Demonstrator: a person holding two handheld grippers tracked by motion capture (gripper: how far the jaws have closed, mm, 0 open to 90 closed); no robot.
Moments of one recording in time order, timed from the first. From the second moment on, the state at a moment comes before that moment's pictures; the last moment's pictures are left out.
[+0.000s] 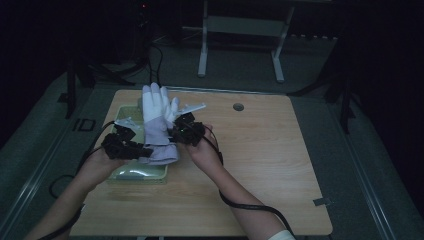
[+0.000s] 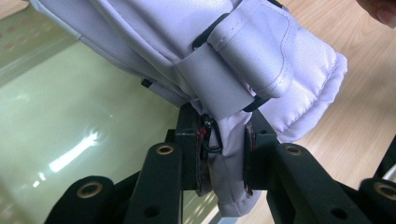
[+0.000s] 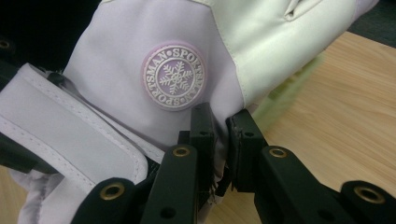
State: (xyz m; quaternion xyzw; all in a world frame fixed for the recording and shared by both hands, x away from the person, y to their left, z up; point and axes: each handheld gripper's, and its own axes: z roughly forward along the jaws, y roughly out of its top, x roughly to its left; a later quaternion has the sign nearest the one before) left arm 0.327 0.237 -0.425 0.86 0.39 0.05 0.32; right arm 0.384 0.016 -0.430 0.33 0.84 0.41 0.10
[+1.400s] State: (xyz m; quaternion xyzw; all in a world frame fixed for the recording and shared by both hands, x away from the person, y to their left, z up) left arm 0.346 0.284 -0.515 0.86 0.45 -0.03 0.24; right arm 0.394 0.088 -0.509 0.35 0.89 0.29 0.04
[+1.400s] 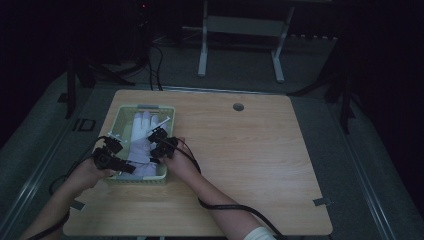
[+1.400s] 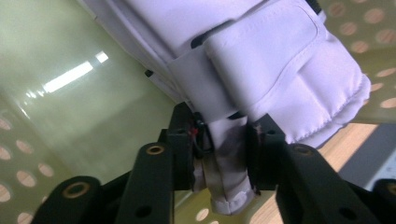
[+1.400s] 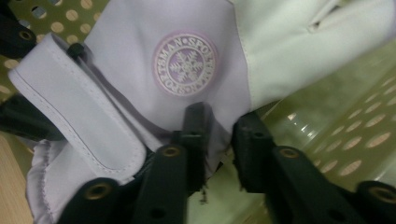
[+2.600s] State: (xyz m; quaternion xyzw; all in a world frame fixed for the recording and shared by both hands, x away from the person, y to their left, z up) left arm 0.304 0.224 -0.462 0.79 0.44 0.11 0.41; right arm 0.390 0.007 -0.454 0.28 0.89 0.36 0.05
